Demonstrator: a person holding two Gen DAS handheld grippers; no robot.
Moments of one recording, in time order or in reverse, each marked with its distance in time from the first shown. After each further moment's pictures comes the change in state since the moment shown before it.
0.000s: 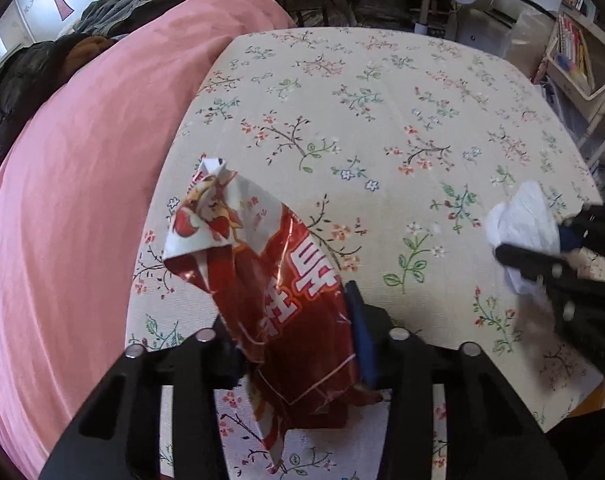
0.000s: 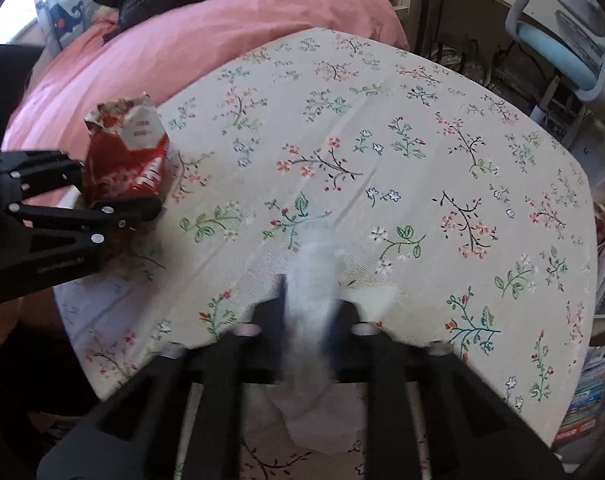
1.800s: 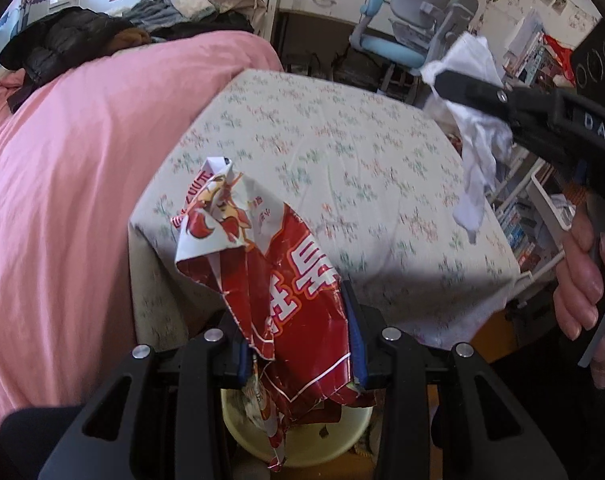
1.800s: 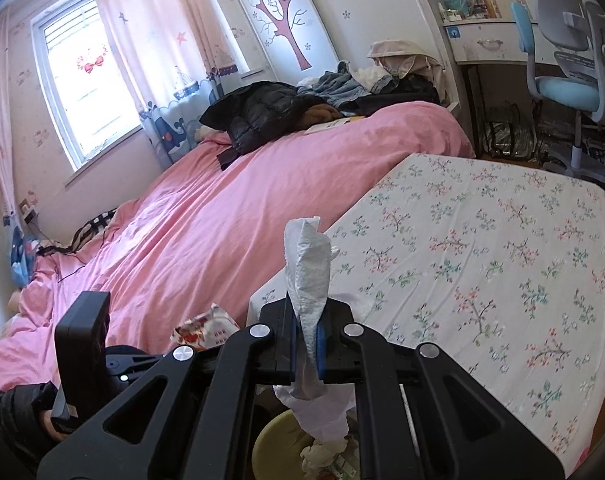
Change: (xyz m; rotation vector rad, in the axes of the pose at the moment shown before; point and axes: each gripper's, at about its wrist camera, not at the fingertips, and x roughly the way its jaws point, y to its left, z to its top) left arm -0.120 -0.014 -0.160 -0.159 -0.222 -0.202; right arm -0.184 0.090 -0.067 0.079 -0.430 0.357
